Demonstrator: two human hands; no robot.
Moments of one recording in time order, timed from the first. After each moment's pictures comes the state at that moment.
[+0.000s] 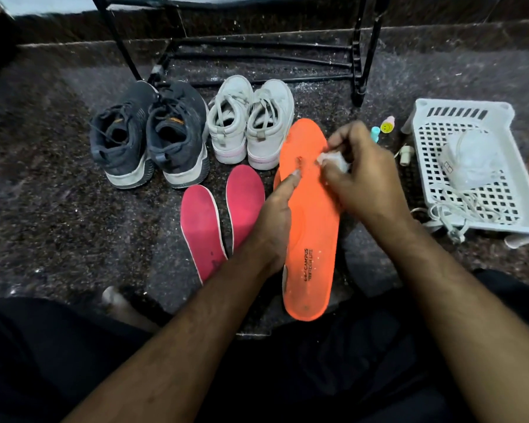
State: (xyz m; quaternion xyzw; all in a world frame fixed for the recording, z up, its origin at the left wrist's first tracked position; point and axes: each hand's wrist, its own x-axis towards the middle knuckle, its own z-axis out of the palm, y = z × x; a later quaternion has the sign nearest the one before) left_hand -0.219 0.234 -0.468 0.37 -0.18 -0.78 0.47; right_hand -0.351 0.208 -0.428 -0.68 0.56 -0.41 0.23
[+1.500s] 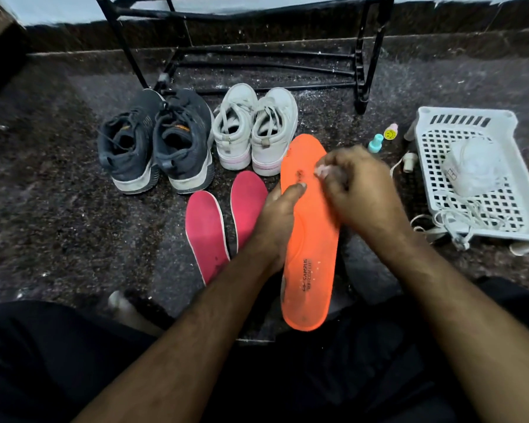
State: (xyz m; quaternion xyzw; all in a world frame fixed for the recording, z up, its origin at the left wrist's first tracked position) left_hand -0.213 0.234 -0.461 0.50 -0.23 -0.66 0.51; right_hand -0.347 0.208 -0.435 -0.73 0.57 -0.34 0.15
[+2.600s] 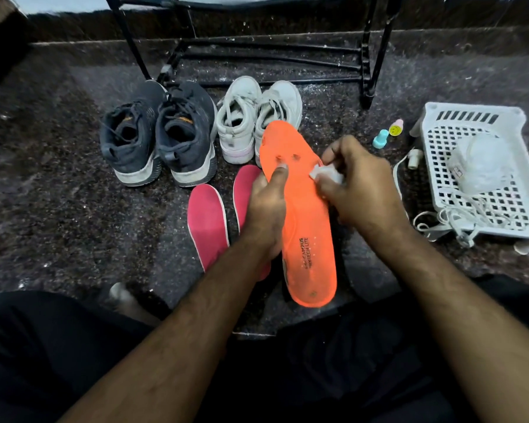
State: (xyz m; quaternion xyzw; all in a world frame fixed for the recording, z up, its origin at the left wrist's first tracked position) left_hand -0.204 0.225 -0.459 0.53 -0.19 -0.59 0.57; right_hand -0.338 0.217 -0.430 -0.69 0.59 -0.34 0.24
